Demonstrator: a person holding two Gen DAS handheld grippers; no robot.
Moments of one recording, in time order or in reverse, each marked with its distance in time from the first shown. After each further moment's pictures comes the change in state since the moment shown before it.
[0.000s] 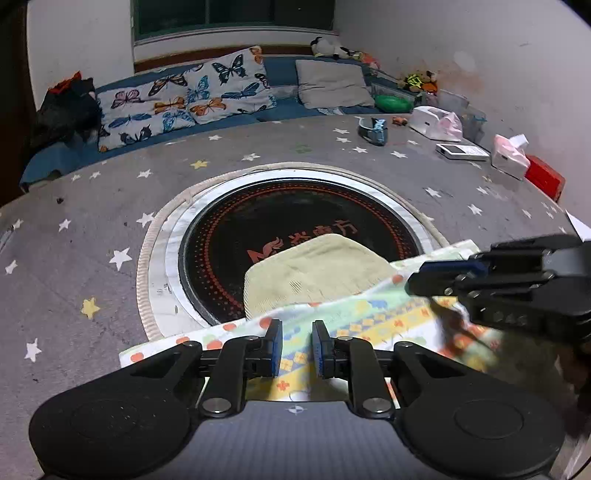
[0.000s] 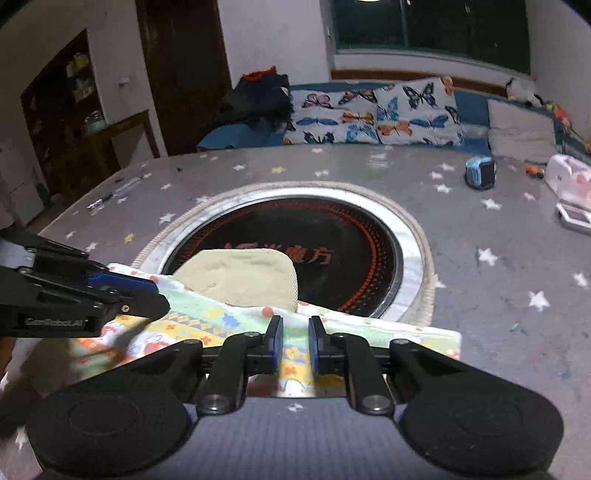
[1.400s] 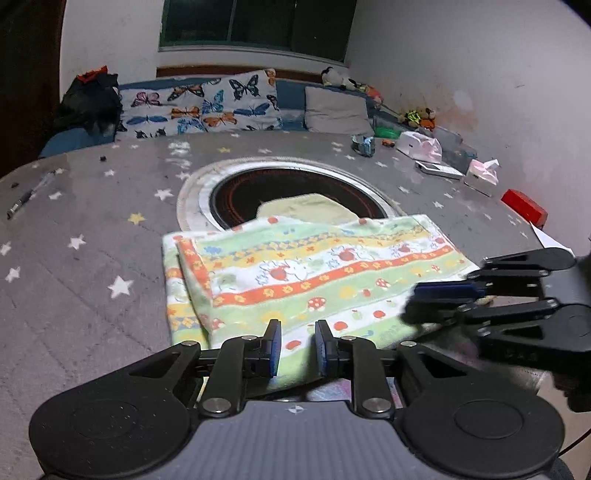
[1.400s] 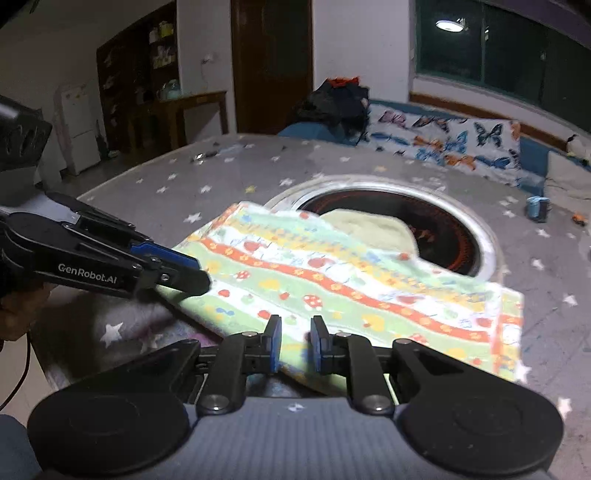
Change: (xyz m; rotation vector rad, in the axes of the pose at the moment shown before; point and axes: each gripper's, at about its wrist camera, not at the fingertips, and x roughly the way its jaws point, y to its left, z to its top) left arm -0.092 0.006 -0.096 -0.088 -0.105 -0.038; right arm -0.075 0.084 -0.065 -0.237 -0.041 0.120
